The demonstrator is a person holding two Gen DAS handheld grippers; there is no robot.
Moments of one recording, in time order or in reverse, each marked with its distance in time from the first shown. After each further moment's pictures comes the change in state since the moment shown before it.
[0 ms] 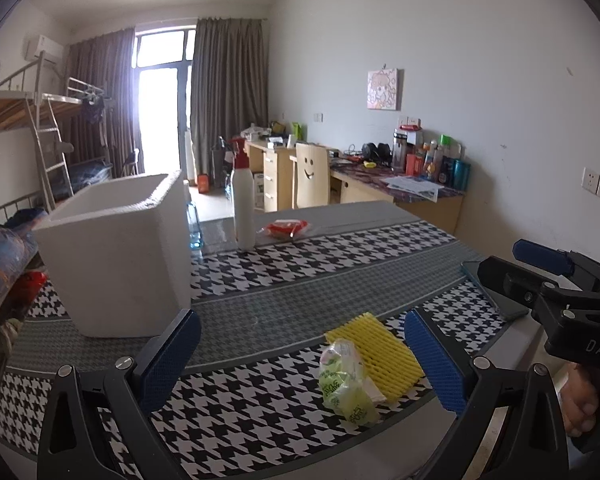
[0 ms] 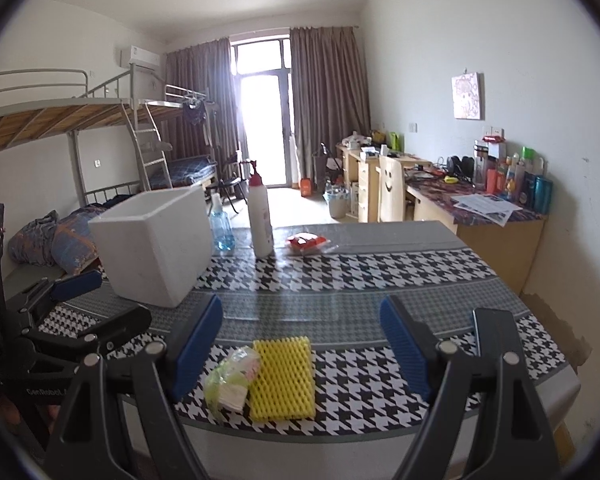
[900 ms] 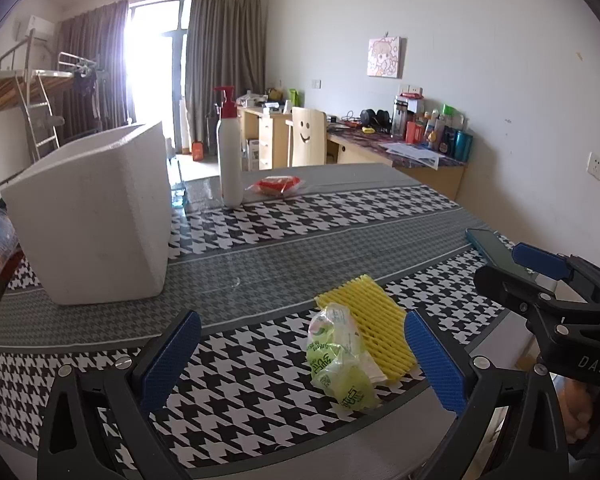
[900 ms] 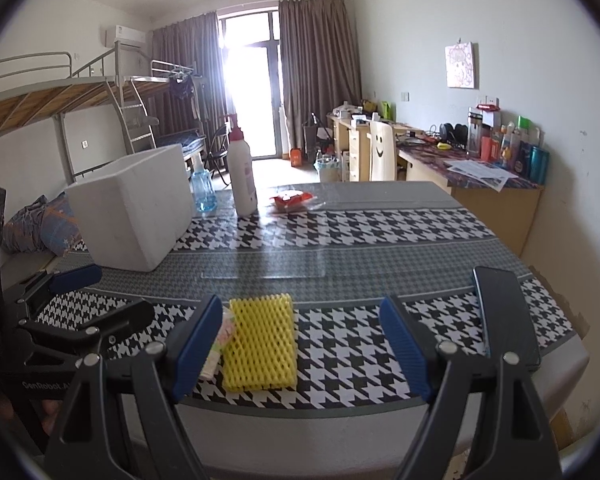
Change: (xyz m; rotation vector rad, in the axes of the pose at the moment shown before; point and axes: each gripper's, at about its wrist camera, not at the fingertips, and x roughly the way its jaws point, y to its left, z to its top) left arm 0.037 -0.008 -0.023 -0.014 0.120 -0.010; right arm 0.024 -0.013 -0.026 0.017 0.112 -0.022
